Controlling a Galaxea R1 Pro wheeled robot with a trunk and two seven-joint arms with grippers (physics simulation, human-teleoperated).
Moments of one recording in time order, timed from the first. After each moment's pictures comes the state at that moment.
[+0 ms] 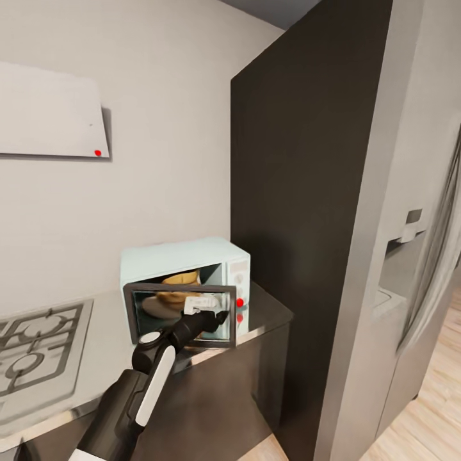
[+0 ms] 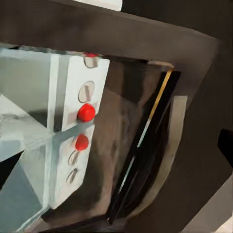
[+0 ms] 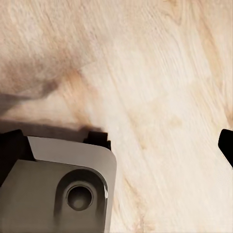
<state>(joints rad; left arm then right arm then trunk) -0.42 -0.11 -0.21 -1.39 0.24 0.53 -0.15 -0.20 -0.08 0.09 0.03 0.02 -0.08 0.06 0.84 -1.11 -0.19</state>
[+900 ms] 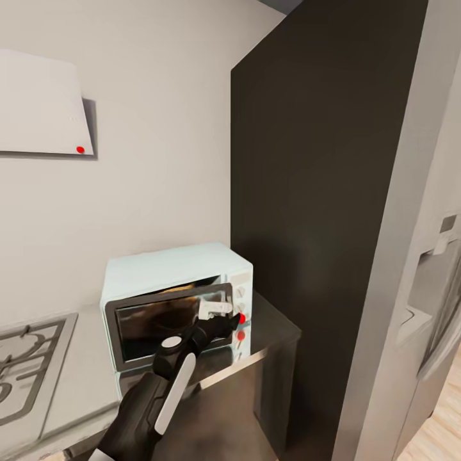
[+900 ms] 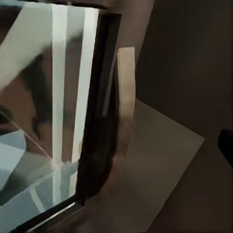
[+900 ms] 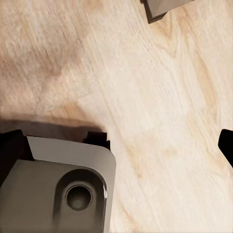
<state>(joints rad) -0.42 -0.16 -0.31 -1.35 0.23 0.52 0.02 -0.20 -0.08 0.09 0.03 0.02 -0.08 0.06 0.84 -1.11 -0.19</state>
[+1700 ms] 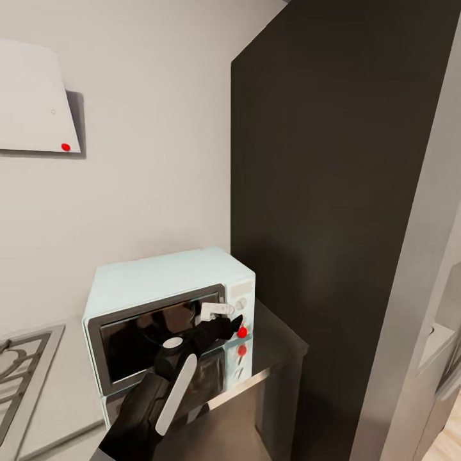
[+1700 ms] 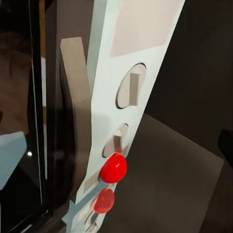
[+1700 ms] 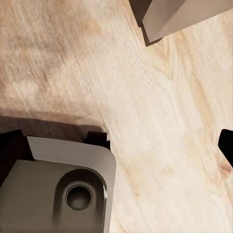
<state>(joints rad) -0.42 -0.16 -0.32 -1.34 0.24 0.52 0.01 -0.20 -0.08 0.09 0.03 0.02 -0.08 0.06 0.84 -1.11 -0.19</state>
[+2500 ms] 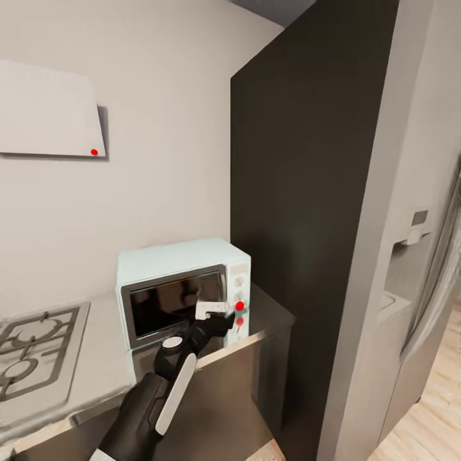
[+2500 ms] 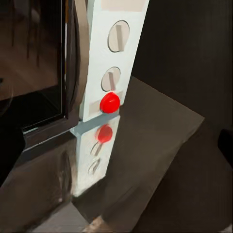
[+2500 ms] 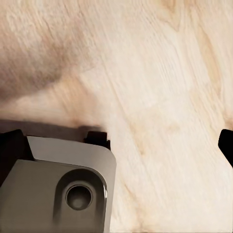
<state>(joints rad) -0.42 -0.17 -0.31 -1.34 0.22 0.52 0.11 -0.20 -0.08 0.09 0.03 0.02 -0.08 0.06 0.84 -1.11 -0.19</state>
